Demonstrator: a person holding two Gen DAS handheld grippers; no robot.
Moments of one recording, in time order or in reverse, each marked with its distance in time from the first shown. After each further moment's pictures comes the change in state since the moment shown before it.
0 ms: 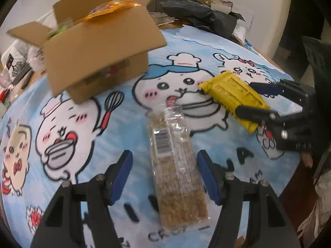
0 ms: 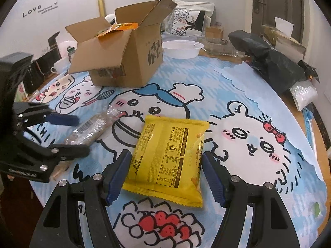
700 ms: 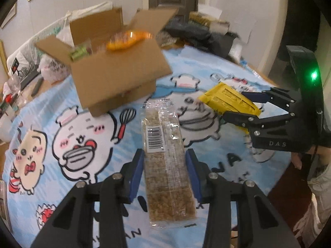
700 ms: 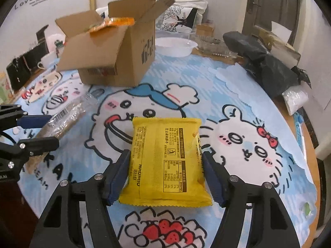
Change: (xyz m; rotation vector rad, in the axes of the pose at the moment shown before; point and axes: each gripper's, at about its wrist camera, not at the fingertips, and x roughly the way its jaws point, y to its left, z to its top) left arm -0.050 0.002 -0.005 -0.002 -0.134 -0.015; right arm 0.003 0.014 0.014 -0.006 0.024 -0.111
